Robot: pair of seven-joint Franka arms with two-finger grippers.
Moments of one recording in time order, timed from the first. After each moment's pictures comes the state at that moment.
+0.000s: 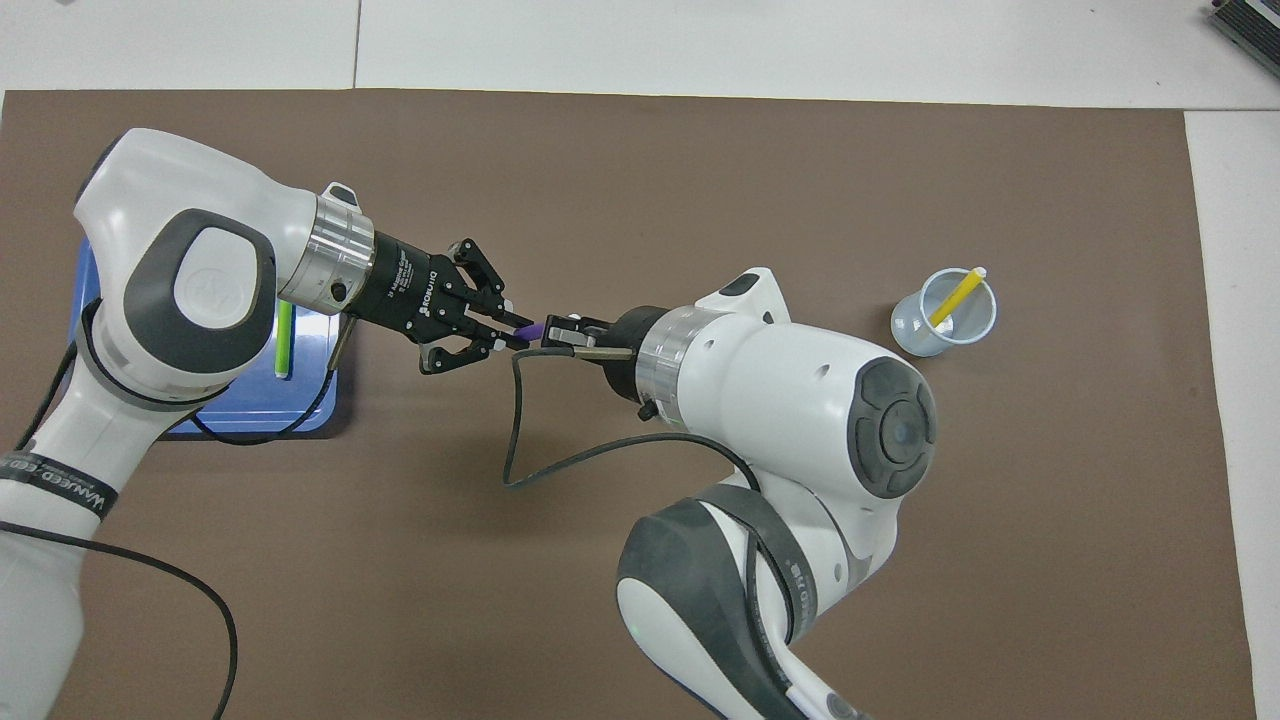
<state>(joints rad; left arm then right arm) -0.08 0.29 -0.20 -1.73 -0.81 1.84 -1.34 0.28 0.17 0.37 -1.87 0.41 2.62 0.50</state>
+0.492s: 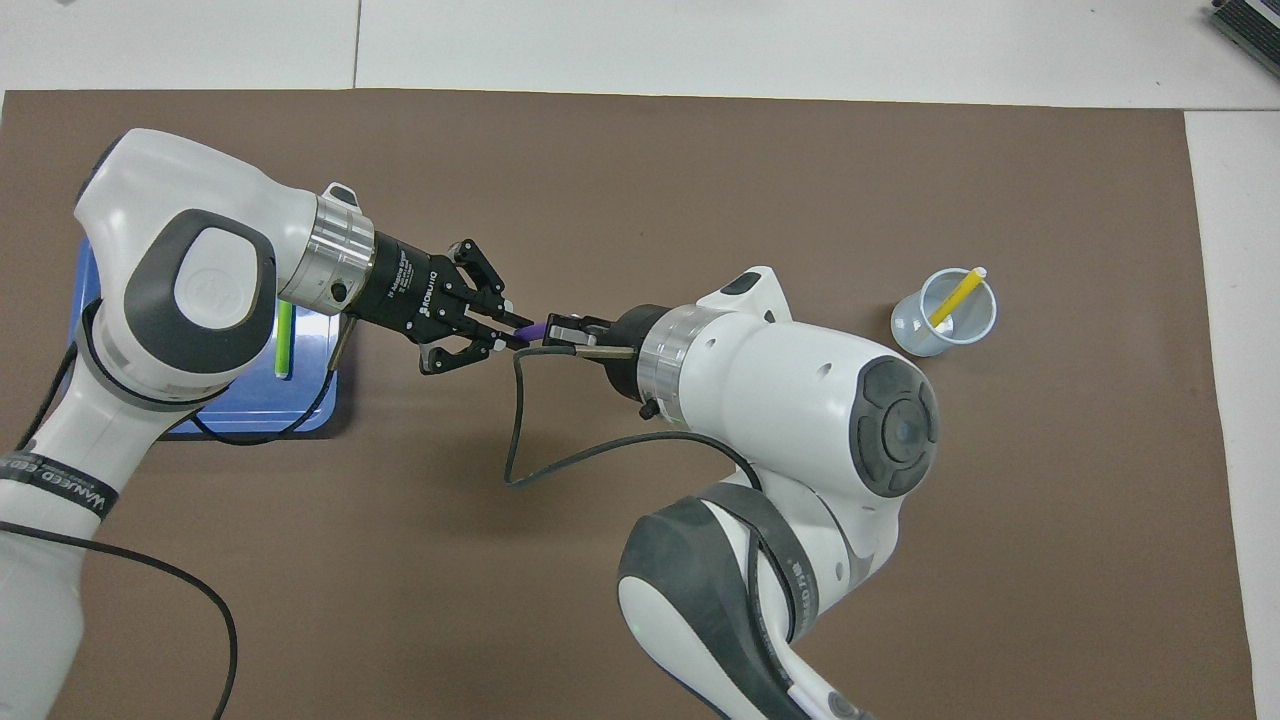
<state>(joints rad) -0.08 0.29 -0.20 -1.73 -0.81 1.84 -1.34 0.28 0.17 0.37 -1.87 0.41 2.62 0.50</state>
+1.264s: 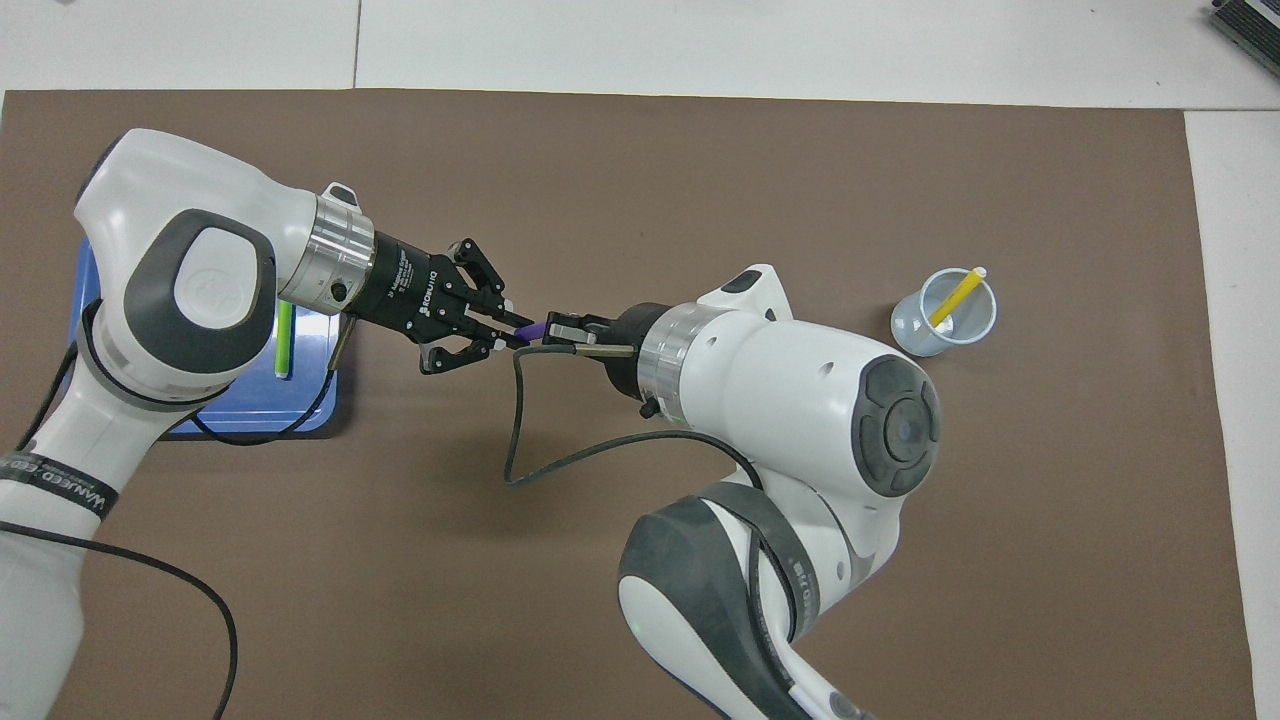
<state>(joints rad) -0.08 0.29 -0.20 -1.73 -0.81 1.85 -1.34 0.28 0.17 0.37 -1.87 0.41 2.62 0.50</state>
